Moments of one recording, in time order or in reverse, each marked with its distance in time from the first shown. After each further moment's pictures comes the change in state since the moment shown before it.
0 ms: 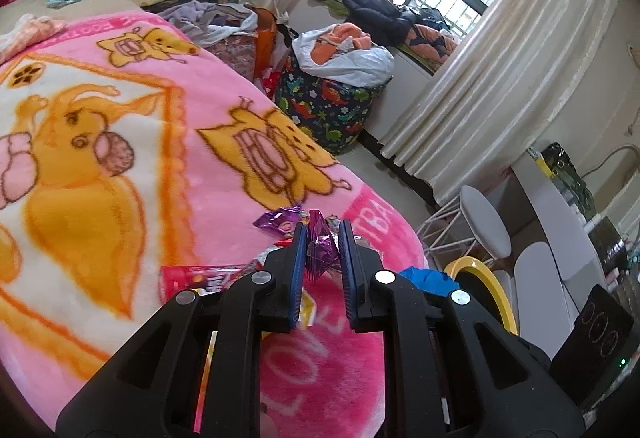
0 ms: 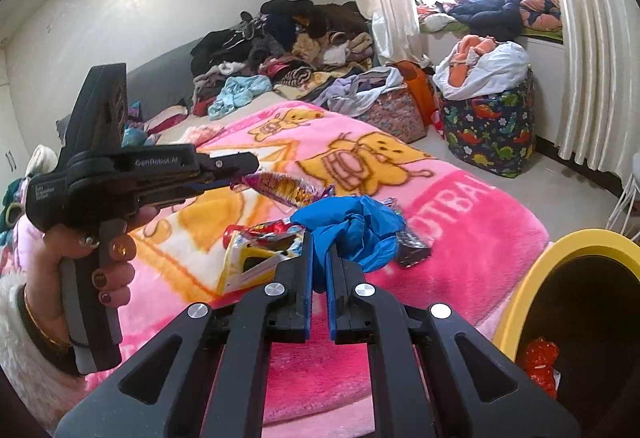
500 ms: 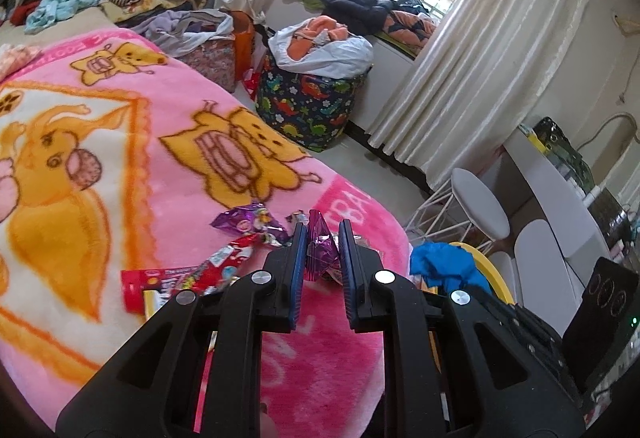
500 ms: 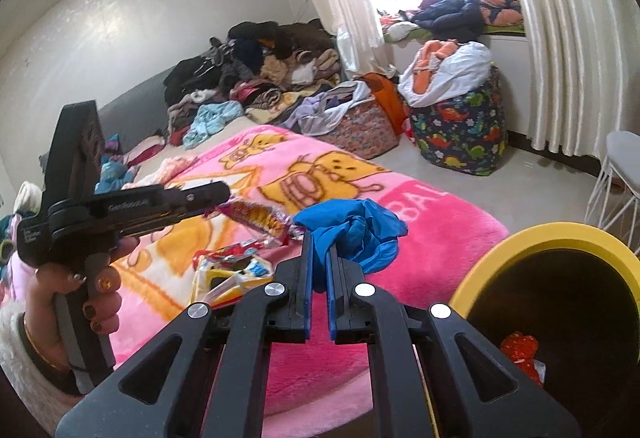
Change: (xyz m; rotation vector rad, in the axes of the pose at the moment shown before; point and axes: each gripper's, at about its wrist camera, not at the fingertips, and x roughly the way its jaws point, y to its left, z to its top) left arm 0.011 -0.039 -0.006 0.093 0.013 -0.013; right arm -0.032 -0.040 0.002 0.100 -0.068 -0.070
